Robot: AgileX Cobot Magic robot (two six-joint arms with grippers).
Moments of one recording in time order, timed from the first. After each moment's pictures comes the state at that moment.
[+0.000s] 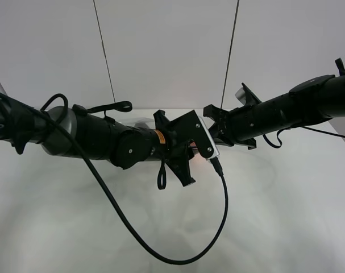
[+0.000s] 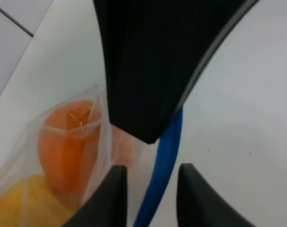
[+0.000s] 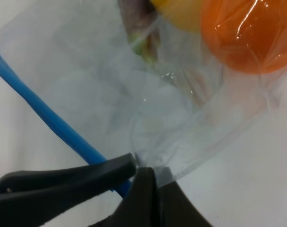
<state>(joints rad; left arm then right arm) -0.74 1.95 -1.08 -0.14 -0.19 0.75 0.19 1.80 -1.04 1.22 0.66 -0.70</state>
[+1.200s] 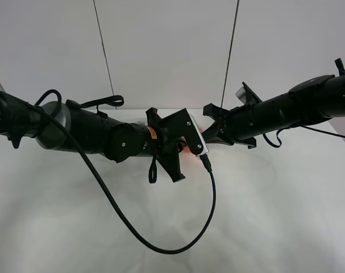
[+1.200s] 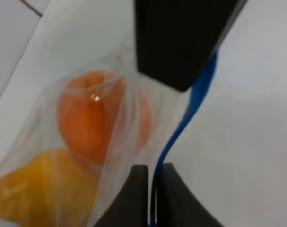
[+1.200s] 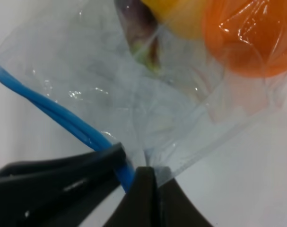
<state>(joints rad) -0.68 1.95 -1.08 -0.14 -0.16 0.80 0.19 1.80 -1.04 1.23 0.64 -0.70</state>
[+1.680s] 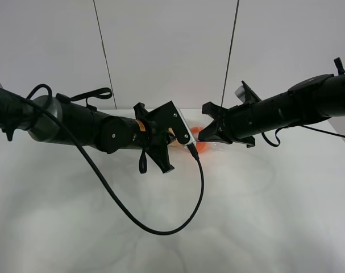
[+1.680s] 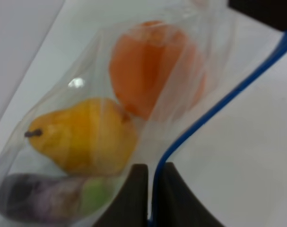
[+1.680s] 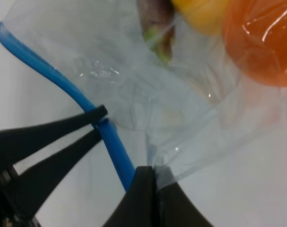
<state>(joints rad) -0.60 1.95 -1.08 -0.13 -0.15 0.80 0.19 1.80 -1.04 1.23 0.64 -0.70</state>
